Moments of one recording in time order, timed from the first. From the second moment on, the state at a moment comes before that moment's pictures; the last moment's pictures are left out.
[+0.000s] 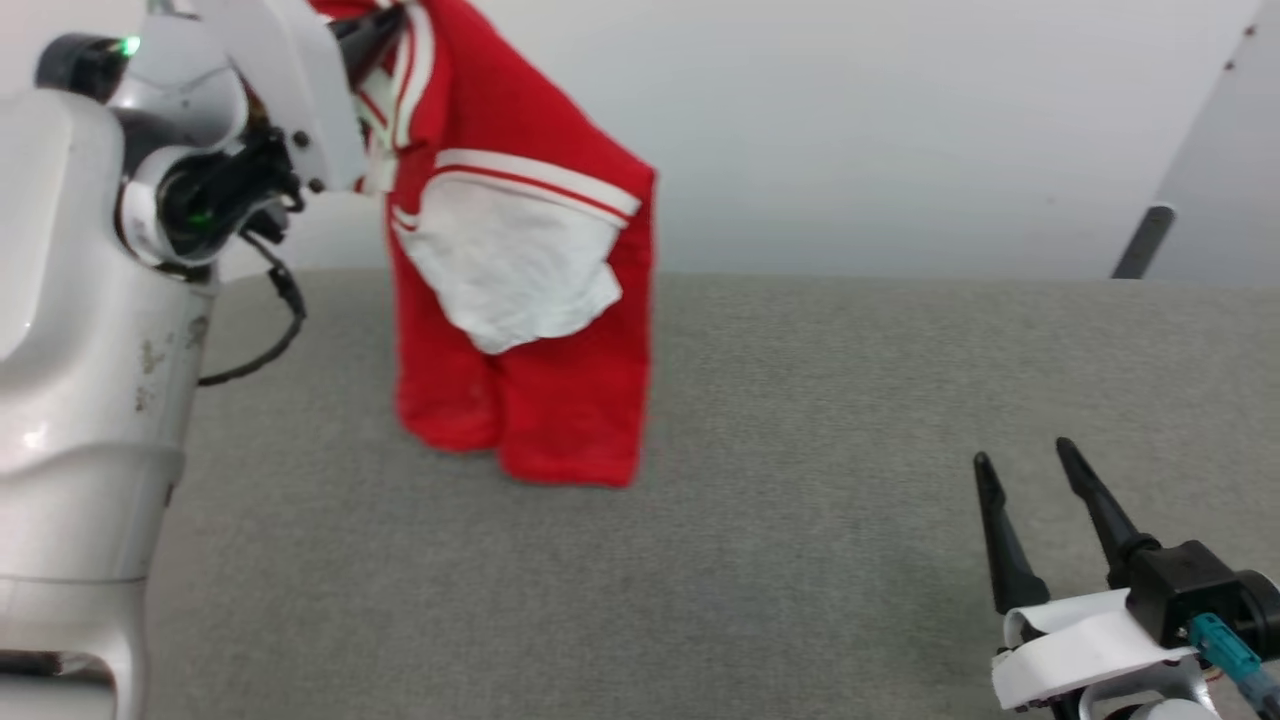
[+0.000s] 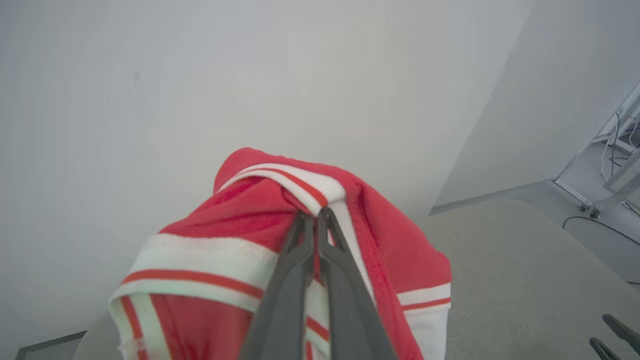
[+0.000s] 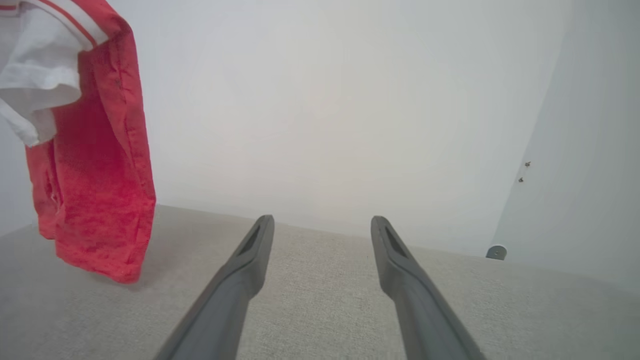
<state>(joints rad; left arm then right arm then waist) -1.09 0.42 -0.35 0.46 -0.79 -0.13 0.64 -0.08 -0.08 0.04 0.11 0.06 0.13 -0.22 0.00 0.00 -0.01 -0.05</state>
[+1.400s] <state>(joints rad) -0.64 0.37 -0.55 0.29 -0.90 -0.07 0.85 -0.08 -0.05 -0.06 0.17 0.04 0.13 -0.26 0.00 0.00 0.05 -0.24</state>
